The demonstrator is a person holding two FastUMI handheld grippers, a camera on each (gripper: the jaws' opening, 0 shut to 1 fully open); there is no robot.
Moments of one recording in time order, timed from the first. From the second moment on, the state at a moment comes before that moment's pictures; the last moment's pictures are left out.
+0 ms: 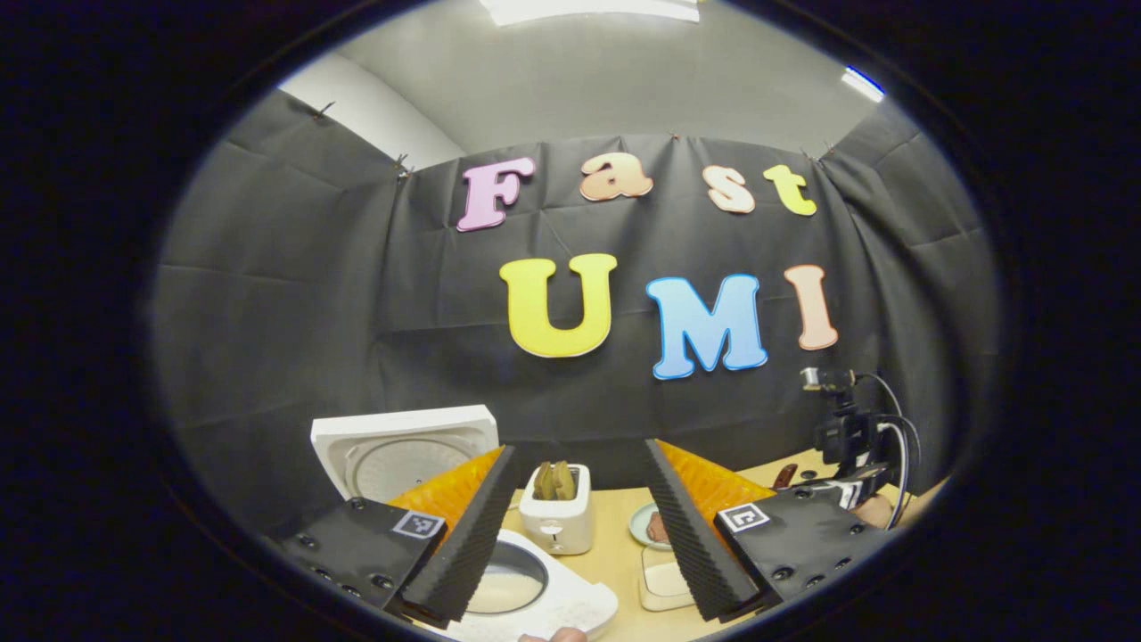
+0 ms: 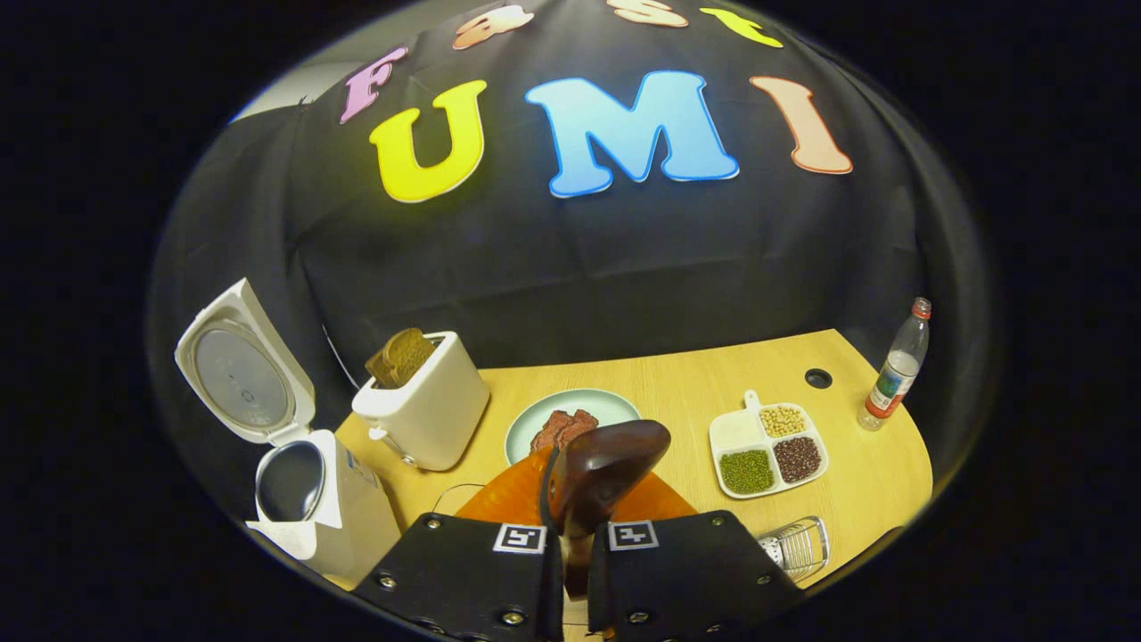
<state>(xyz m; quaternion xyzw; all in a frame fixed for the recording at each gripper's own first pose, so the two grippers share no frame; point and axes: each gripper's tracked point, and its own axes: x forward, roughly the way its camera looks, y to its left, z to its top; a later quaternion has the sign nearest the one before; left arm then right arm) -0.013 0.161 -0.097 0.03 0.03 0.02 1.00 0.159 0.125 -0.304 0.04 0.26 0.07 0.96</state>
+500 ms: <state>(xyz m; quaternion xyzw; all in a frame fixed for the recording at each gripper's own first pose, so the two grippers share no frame) -0.040 0.208 -0.121 0.01 0.06 0.08 1.00 0.170 0.184 -0.377 -0.03 0.32 0.11 0.94</state>
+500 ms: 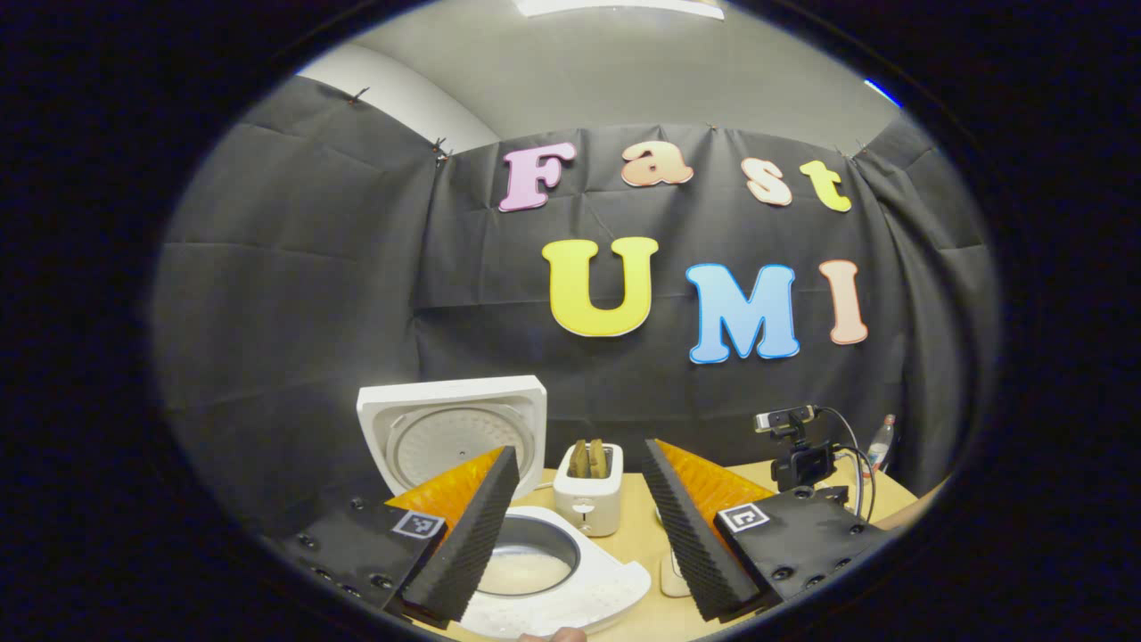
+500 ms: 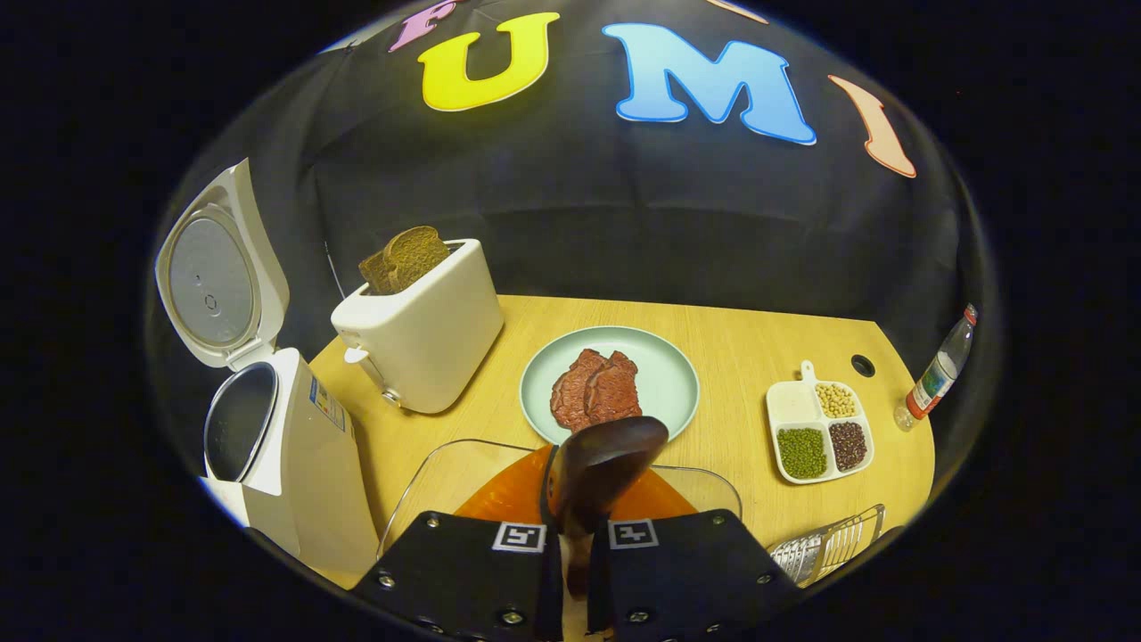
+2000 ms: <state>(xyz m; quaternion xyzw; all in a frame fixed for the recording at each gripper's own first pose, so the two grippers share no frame) -0.060 0.199 -0.093 -0.02 0.03 0.05 1.00 0.135 0.215 -0.185 0.48 0.23 0.24 0.81</state>
